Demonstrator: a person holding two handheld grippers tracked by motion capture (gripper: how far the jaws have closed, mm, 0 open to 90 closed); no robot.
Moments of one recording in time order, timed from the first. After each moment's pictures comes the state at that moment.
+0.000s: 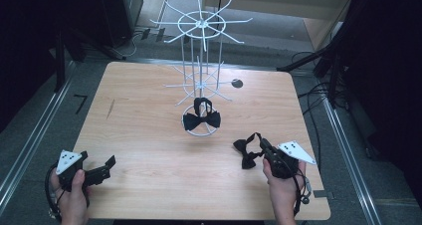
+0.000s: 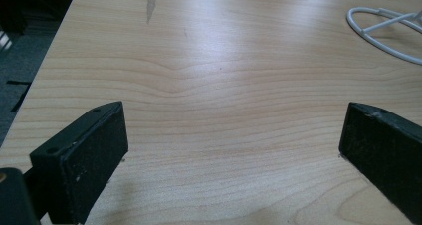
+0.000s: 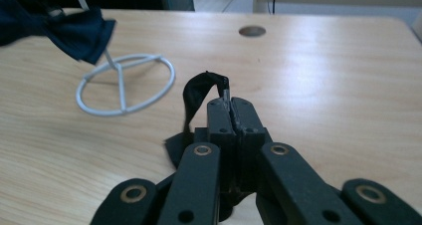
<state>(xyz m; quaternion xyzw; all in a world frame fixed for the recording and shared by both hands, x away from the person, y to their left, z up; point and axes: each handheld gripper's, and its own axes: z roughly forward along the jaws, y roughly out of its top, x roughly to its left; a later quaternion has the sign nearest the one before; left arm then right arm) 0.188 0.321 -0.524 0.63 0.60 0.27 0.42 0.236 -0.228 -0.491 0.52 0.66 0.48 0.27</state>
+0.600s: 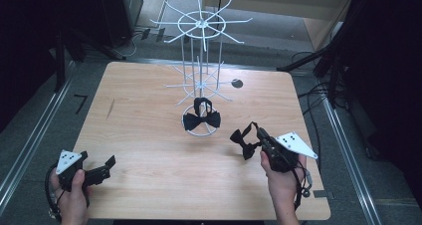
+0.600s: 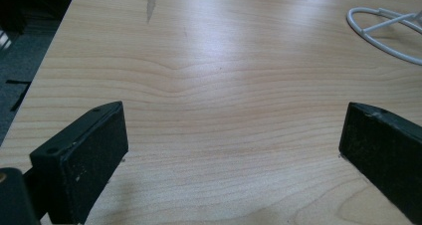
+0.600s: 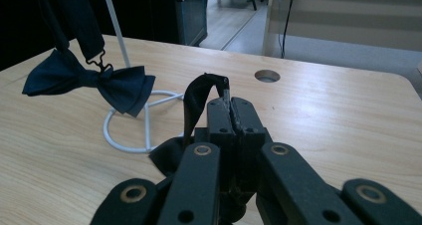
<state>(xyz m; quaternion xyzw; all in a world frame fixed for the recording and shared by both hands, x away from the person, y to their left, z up) 0.188 0.322 -0.524 0.63 0.60 0.27 0.42 0.238 -0.212 -0.449 0.47 0.66 0.50 0.29</state>
